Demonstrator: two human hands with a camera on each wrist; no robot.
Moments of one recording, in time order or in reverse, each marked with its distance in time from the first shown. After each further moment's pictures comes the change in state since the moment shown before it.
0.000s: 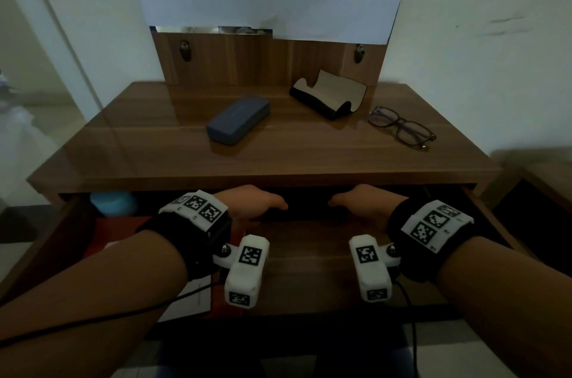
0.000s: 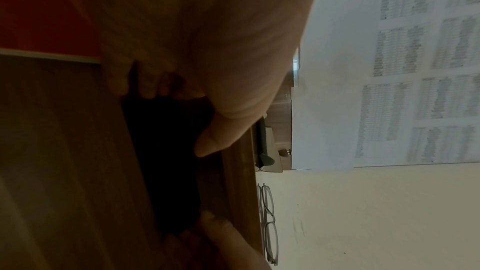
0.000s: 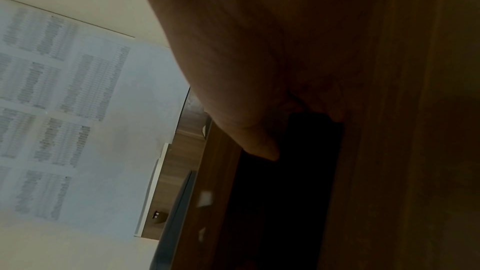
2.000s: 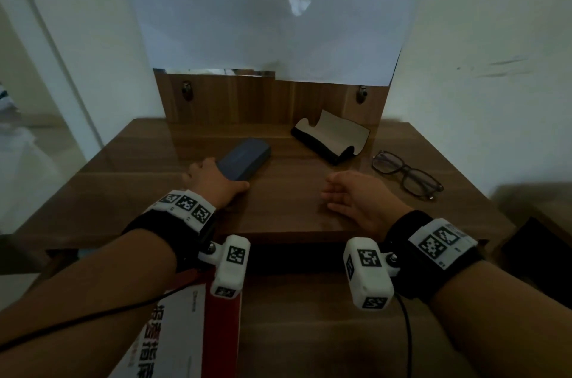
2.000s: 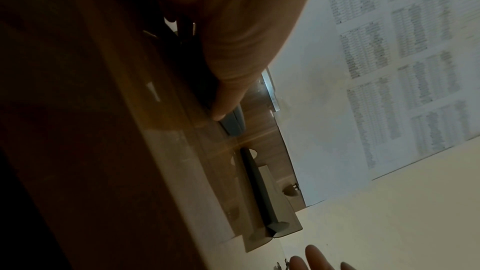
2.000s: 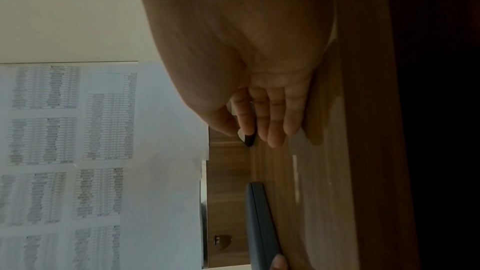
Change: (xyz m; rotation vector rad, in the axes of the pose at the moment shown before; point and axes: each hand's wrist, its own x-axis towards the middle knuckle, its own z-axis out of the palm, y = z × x) left_hand 0.054 0.033 -0.094 0.211 0.692 0.107; right_hand 0.021 -0.068 -0.036 0.733 0.004 -0.294
